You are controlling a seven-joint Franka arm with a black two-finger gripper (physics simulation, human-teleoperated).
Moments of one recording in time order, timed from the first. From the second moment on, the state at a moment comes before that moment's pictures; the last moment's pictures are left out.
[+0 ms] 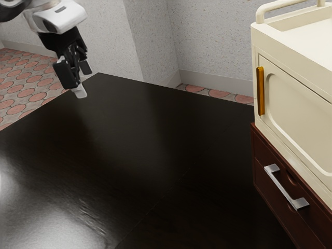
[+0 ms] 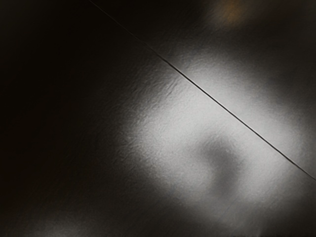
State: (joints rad) arm -0.11 0.00 0.27 -1.22 0.03 1.38 1.04
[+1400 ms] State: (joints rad) arm -0.16 -0.28 -0.10 -1.97 -0.17 2.04 2.06
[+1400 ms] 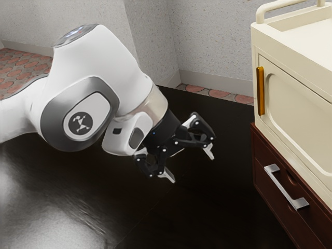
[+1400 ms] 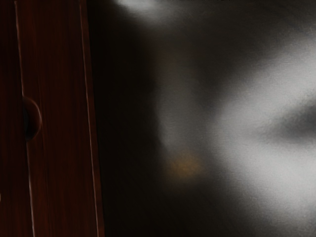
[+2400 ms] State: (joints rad) arm -0.23 0.04 -0.11 -1.82 -0.52 2.31 2.32
